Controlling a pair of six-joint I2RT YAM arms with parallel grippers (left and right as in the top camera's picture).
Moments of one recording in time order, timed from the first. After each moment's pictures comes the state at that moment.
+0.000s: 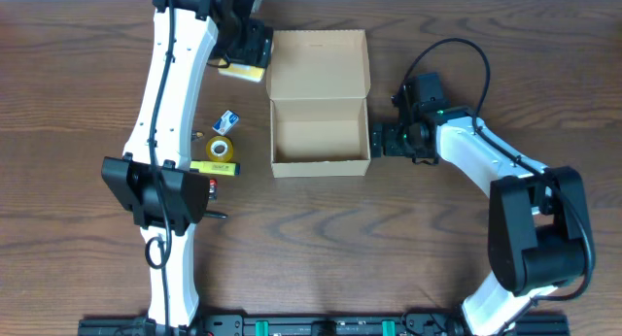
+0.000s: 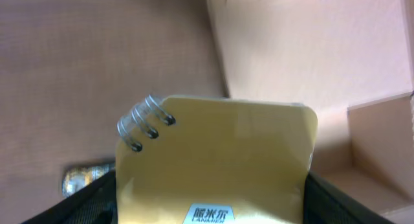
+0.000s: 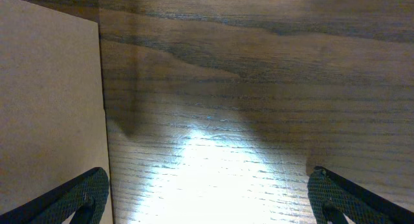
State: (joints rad) left arm -0.23 2.23 2.50 -1.56 0.10 -0.02; right arm 0.21 1.85 1.10 -0.51 -0.12 0.24
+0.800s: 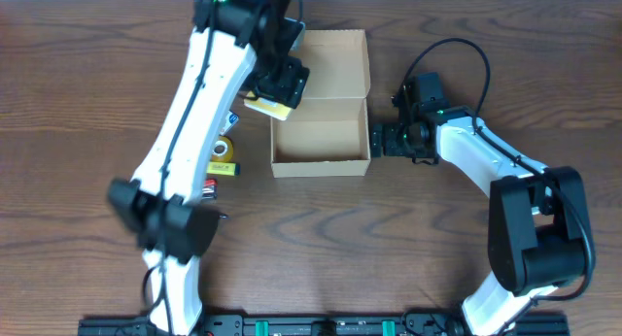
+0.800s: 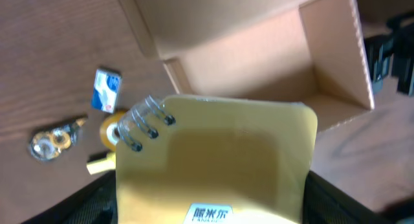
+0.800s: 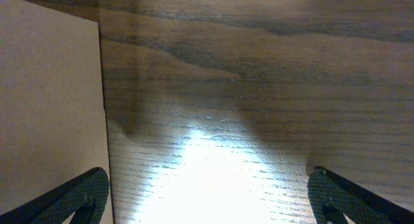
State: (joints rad) left arm -0.40 2.03 2.27 -1.58 0.08 -0.02; right arm 0.21 1.85 1.10 -0.51 -0.12 0.24
